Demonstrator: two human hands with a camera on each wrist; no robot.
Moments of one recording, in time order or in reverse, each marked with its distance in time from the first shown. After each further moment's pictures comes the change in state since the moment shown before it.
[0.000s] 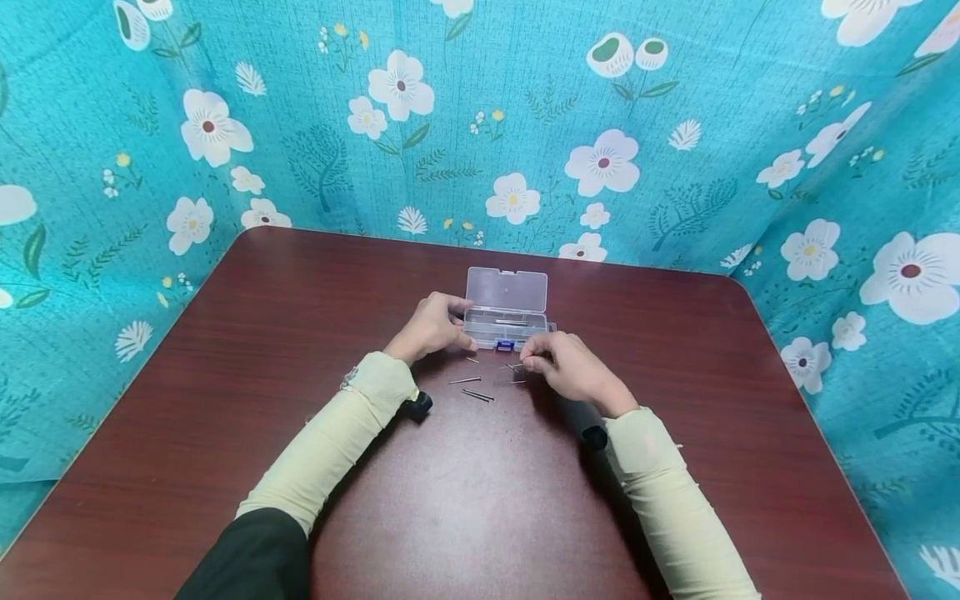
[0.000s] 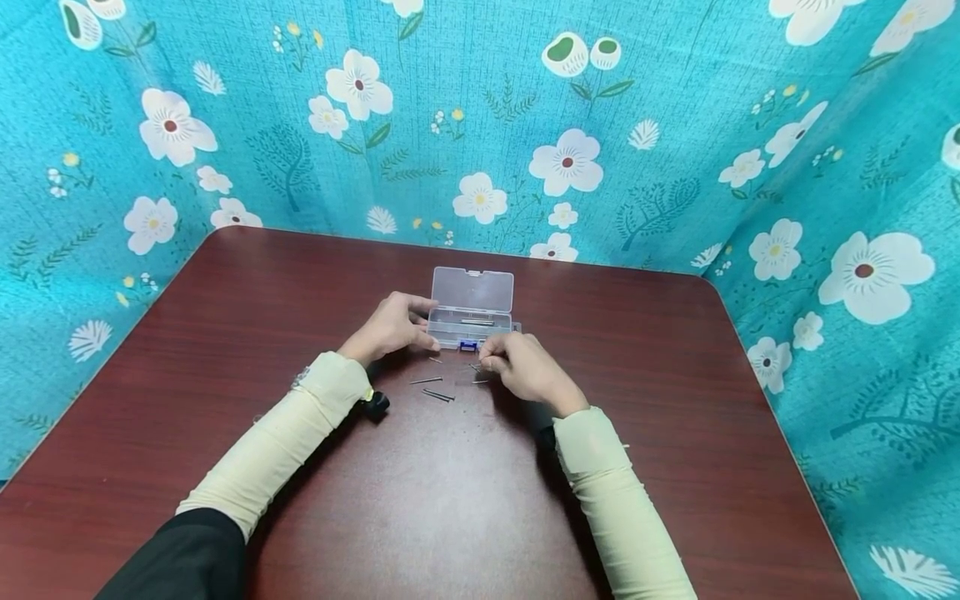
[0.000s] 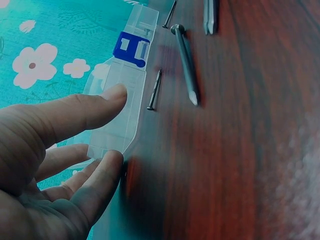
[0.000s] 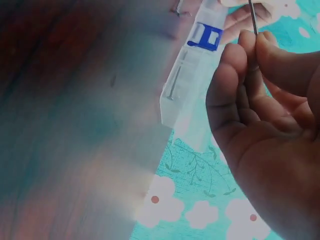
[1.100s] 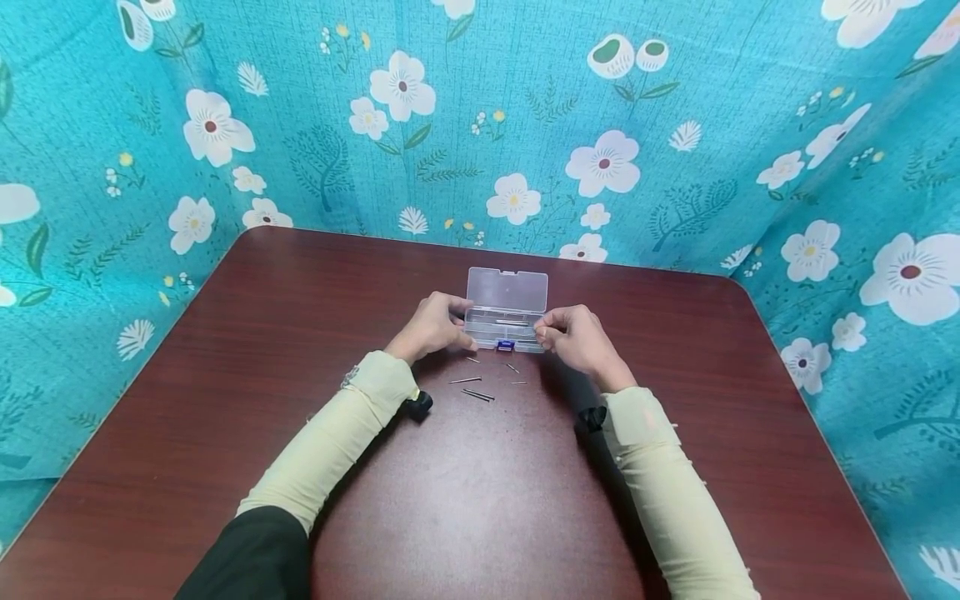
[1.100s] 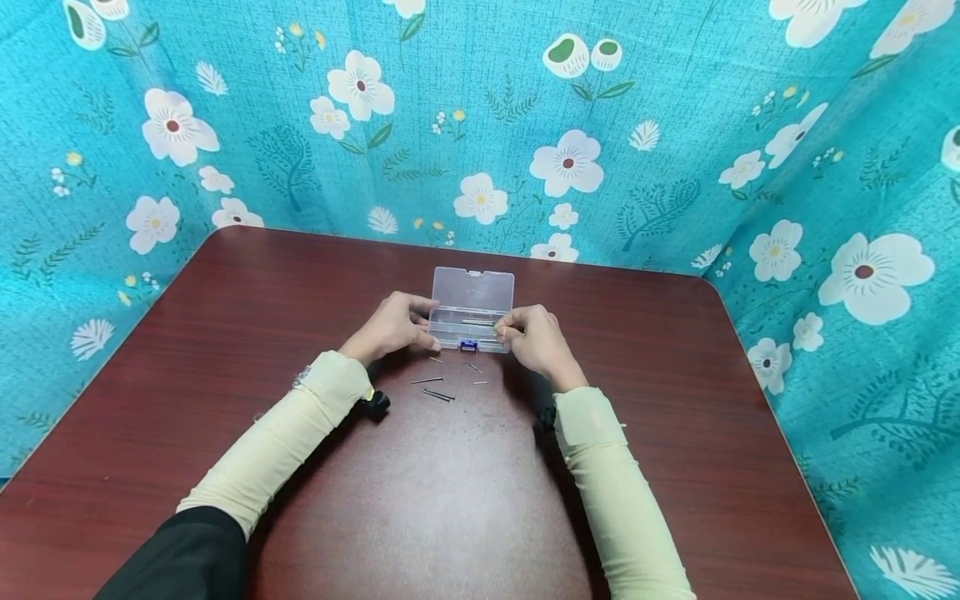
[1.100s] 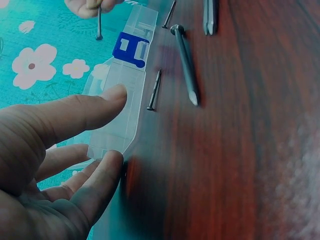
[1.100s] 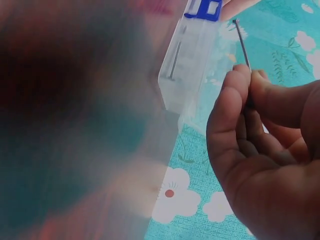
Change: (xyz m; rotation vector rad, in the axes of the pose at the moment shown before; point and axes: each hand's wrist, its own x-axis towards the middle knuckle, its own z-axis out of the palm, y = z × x) left_hand 0.001 -0.001 -0.001 -0.010 -0.007 -0.009; right_hand 0.022 0.009 -0.015 0.174 0.226 0.264
